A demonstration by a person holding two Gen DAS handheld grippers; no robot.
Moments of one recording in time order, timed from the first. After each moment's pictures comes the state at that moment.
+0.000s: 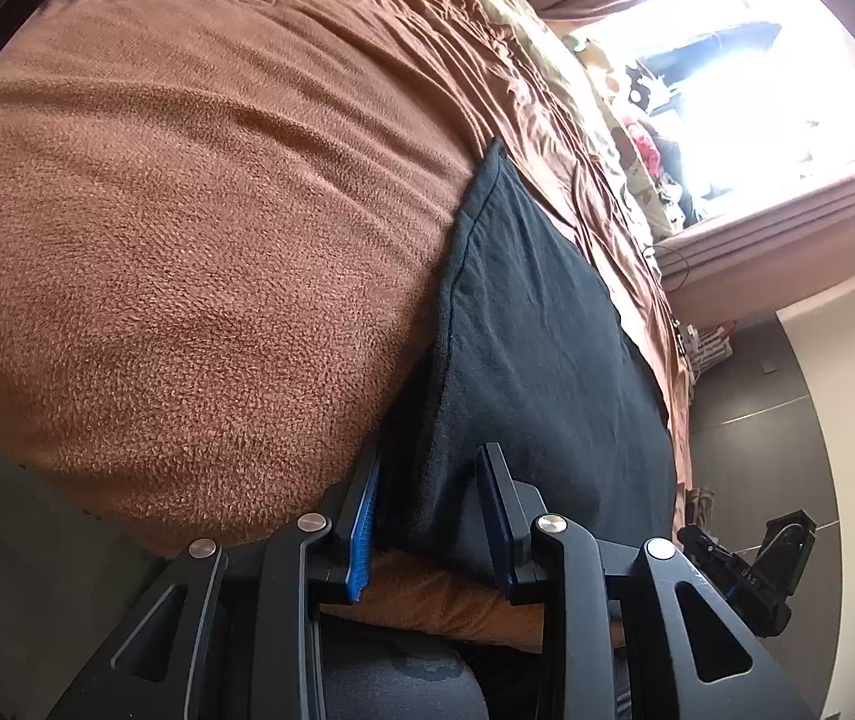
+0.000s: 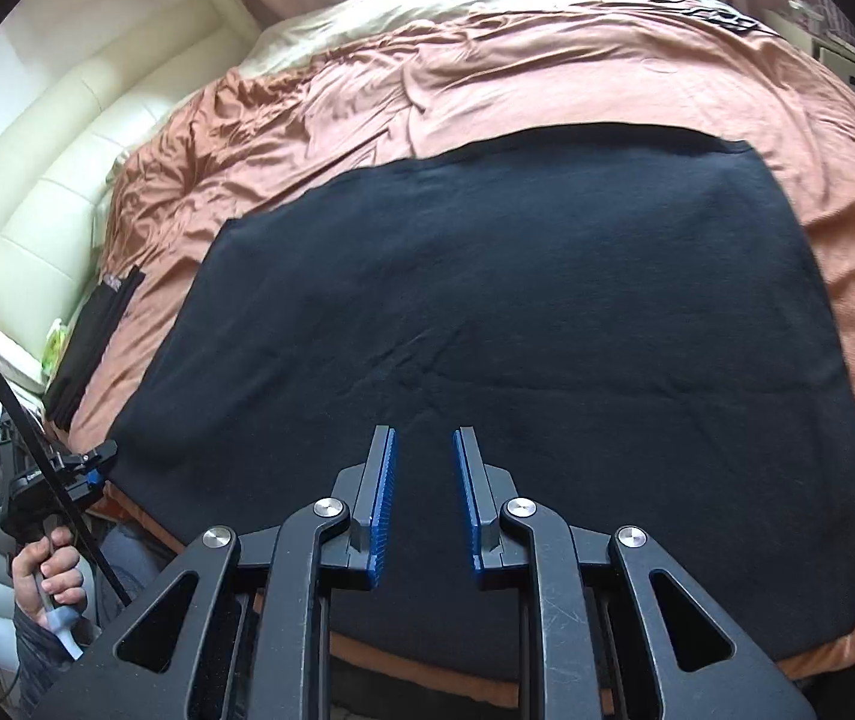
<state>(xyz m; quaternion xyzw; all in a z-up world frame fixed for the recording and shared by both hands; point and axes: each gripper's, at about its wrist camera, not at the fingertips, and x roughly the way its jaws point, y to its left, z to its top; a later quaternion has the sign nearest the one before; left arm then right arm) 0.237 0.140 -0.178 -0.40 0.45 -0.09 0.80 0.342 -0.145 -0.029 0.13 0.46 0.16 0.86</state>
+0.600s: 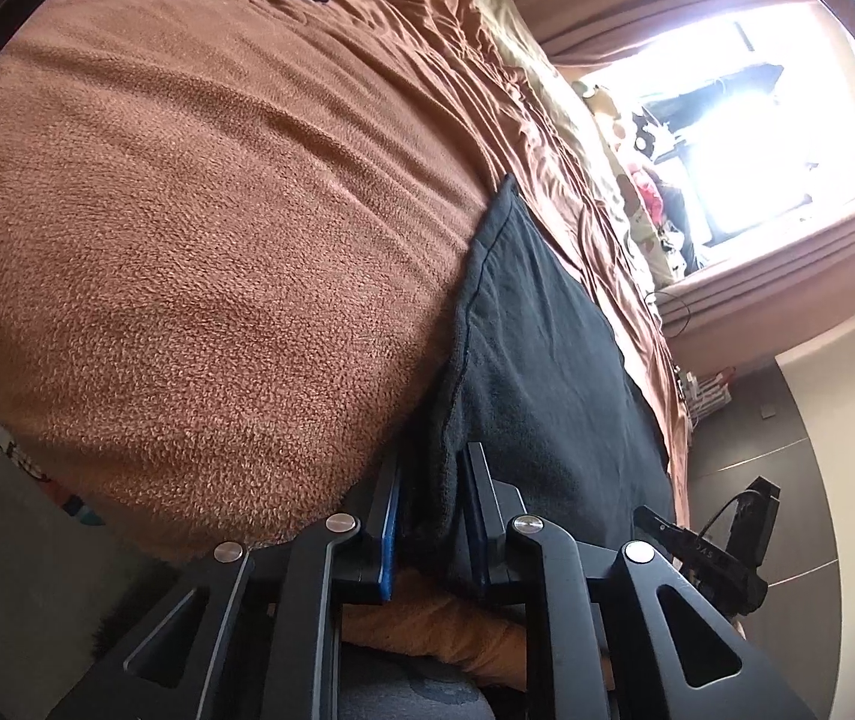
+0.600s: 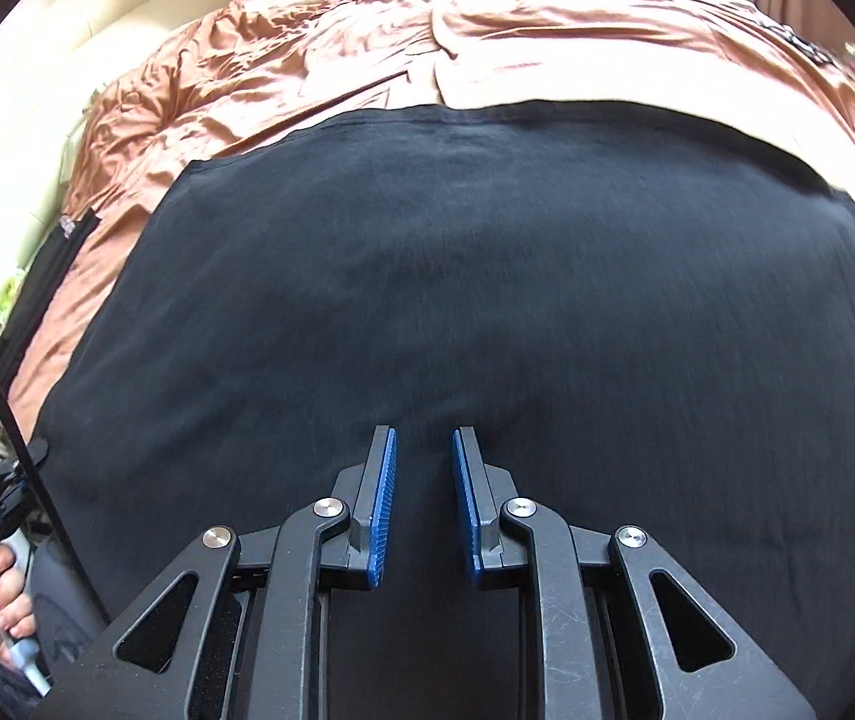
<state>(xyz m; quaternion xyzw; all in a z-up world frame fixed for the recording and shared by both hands) 0.227 0.140 -0.187 -0.43 0.40 -0.06 0.81 0.434 -0.082 -0.059 0.05 0.49 0.15 0.86</state>
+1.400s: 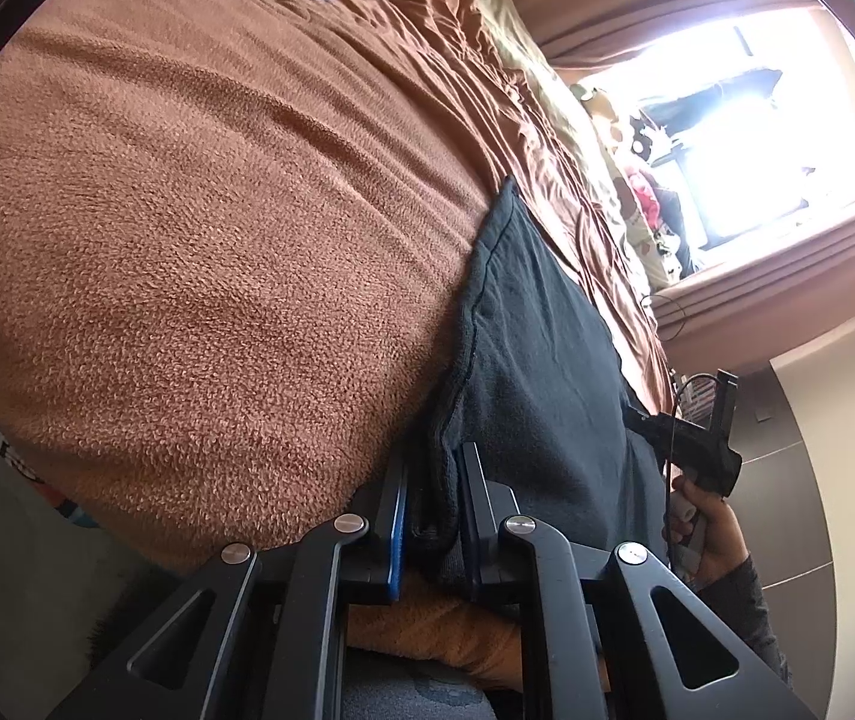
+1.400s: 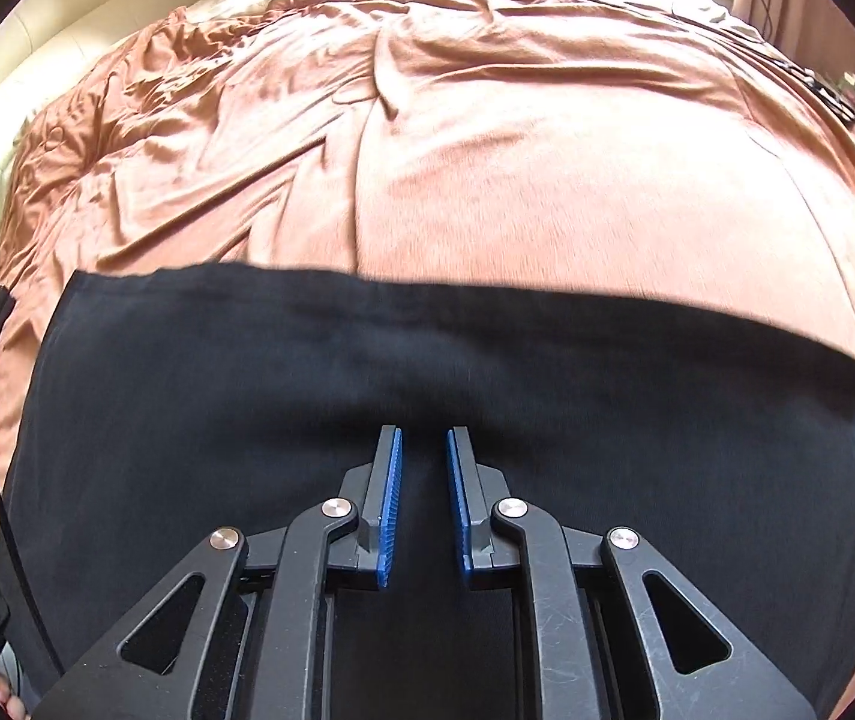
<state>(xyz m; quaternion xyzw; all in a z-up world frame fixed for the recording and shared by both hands) 0.228 0.142 -0.191 -0.44 0.40 -0.06 0.80 0.555 -0.068 -0.069 0.04 0.49 0.11 0.86</state>
